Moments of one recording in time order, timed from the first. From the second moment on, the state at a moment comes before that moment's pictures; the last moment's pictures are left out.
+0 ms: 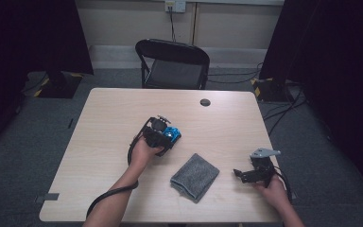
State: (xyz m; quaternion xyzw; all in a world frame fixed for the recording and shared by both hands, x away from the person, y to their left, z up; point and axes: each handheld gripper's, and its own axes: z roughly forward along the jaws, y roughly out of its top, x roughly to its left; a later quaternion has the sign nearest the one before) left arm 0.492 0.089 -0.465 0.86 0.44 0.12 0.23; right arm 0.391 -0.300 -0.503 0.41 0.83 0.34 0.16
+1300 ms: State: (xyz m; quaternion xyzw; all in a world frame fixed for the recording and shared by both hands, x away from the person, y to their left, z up) left arm 0.447 0.131 -0.492 0.85 0.41 0.15 0.30; right arm 0.391 -0.300 -0.503 0.41 0.83 0.34 0.16
